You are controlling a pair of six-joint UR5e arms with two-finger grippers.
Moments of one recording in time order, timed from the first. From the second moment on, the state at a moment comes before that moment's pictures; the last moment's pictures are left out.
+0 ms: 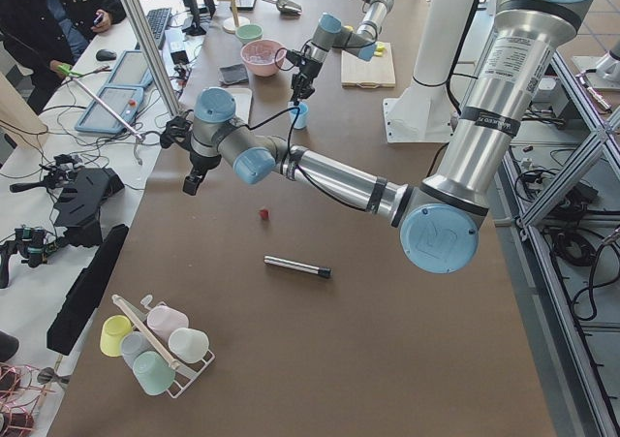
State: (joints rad) left arm -1.33 -1.91 -1.56 -2.03 -2.24 -0.42; right arm 0.44 -0.87 1.56 -1.02 1.54 0.79
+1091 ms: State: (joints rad) left arm -1.32 -1.91 -1.57 -2.03 -2.23 -0.44; right arm 0.76 -0.91 1.61 -1.08 1.89 0.79
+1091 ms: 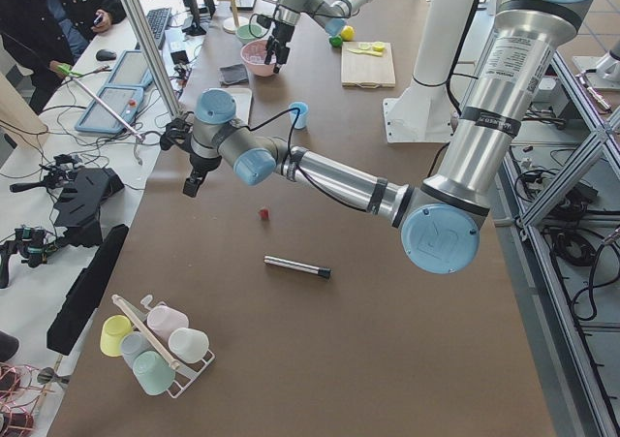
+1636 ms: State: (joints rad) left arm -1.20 -1.91 -1.58 -2.09 -2.23 -0.45; right arm 1.00 -1.08 1.63 -1.10 2.08 0.73
